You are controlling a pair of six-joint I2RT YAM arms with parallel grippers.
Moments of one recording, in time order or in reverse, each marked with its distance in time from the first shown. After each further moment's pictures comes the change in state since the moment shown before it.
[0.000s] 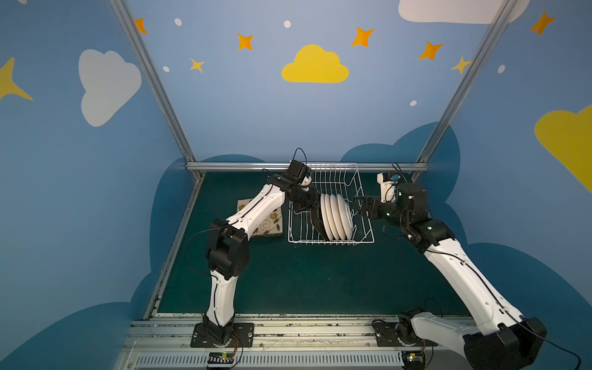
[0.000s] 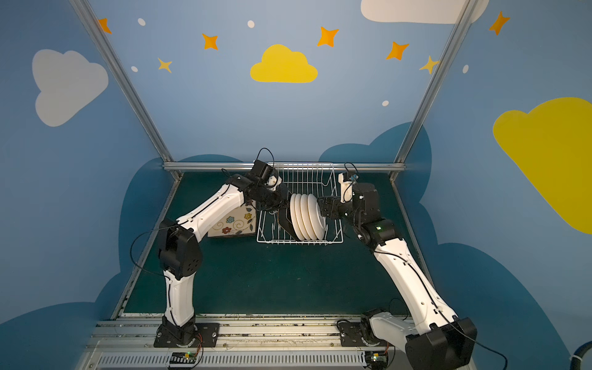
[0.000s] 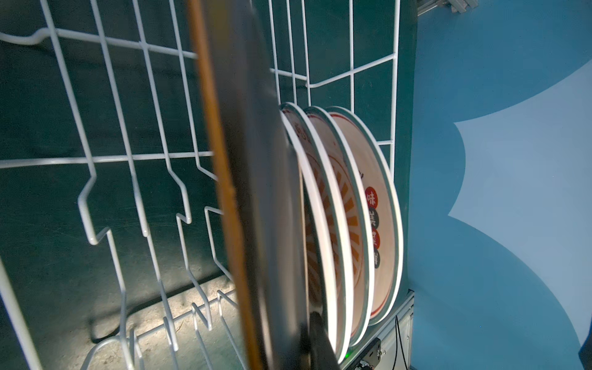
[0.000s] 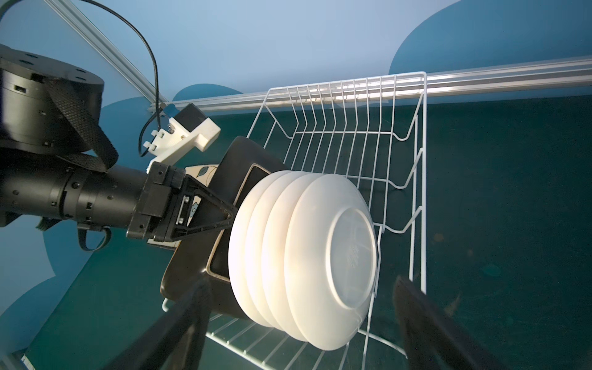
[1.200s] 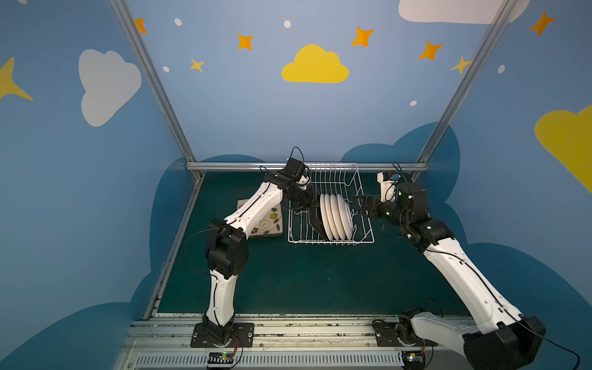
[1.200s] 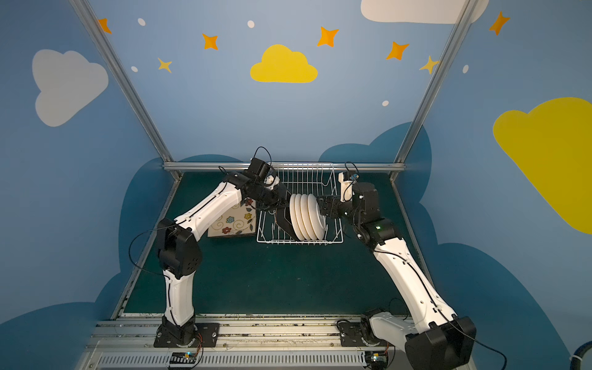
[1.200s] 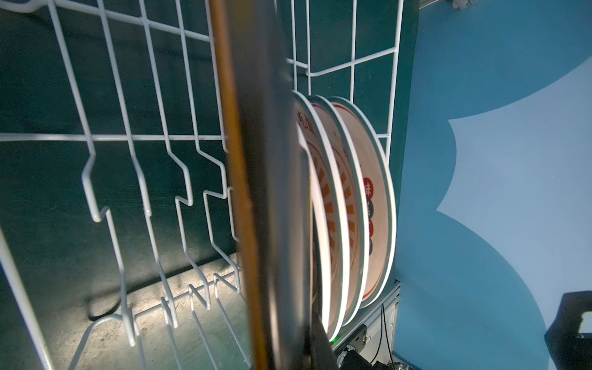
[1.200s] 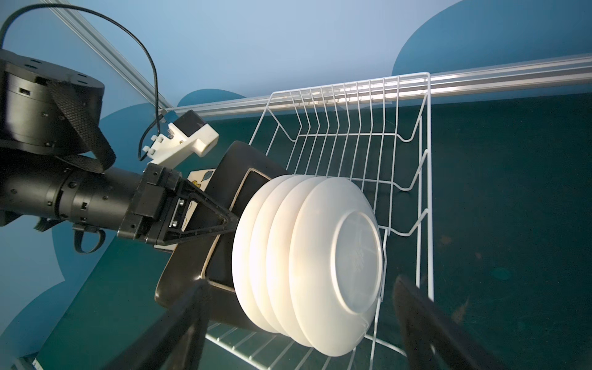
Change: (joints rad) left arm 0.026 -0.003 0.024 -0.045 0.059 -0.026; right arm -0.001 0.007 -0.001 0.021 -0.011 0.027
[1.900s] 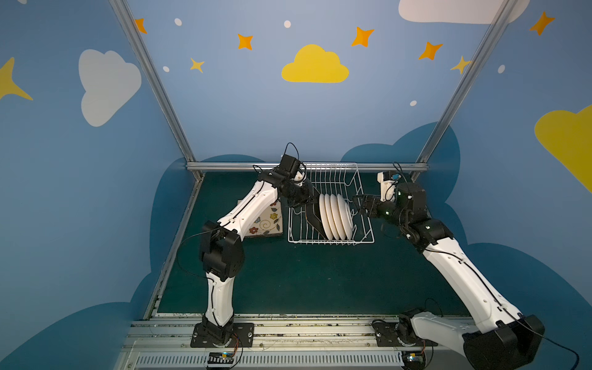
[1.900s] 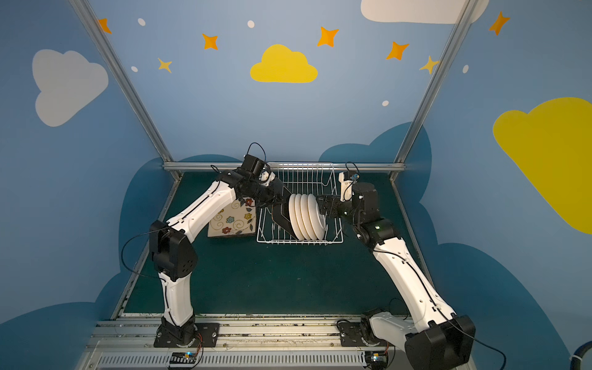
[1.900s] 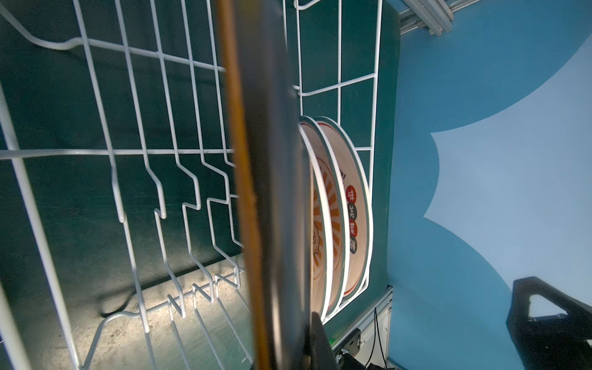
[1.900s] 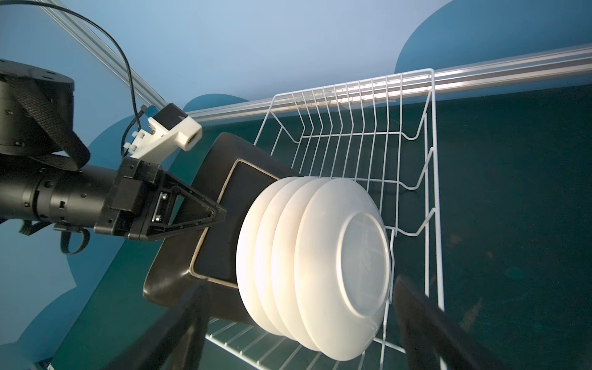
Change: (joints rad) left arm 0.026 -0.048 -0.008 0.006 -0.001 0.001; right arm 0.000 0.004 -0.008 0.020 -0.008 0.034
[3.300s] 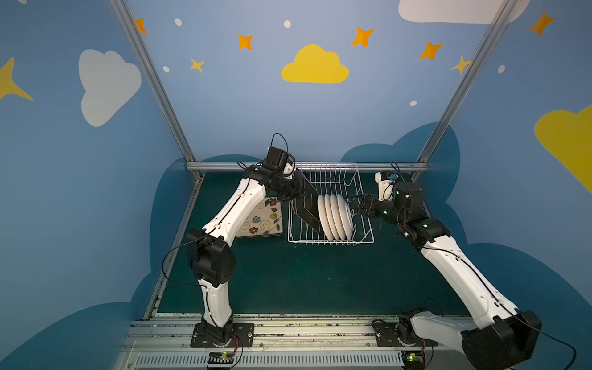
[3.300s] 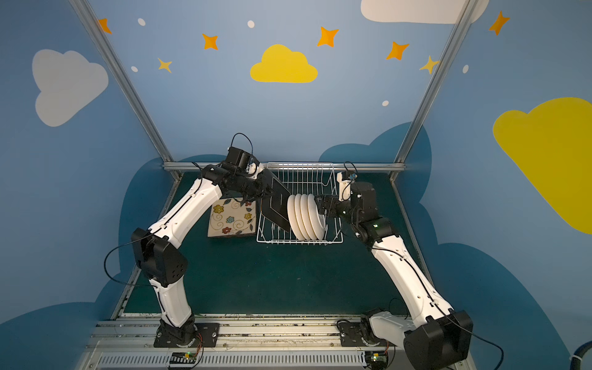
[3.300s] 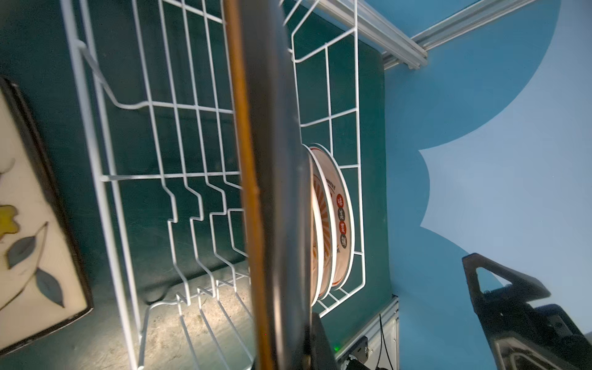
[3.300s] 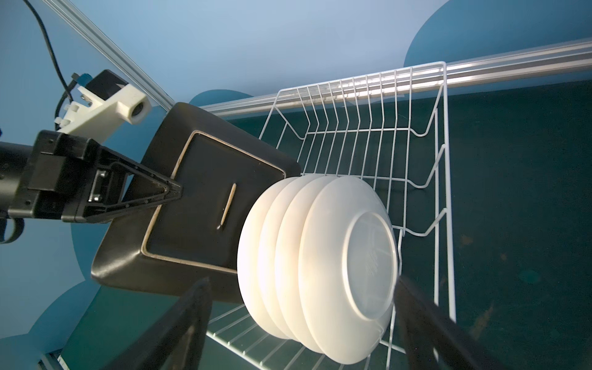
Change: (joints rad) left arm 0.063 -0.098 0.018 -0.067 -0.054 0.075; right arm 0.000 0.024 0.000 0.015 -0.027 0.005
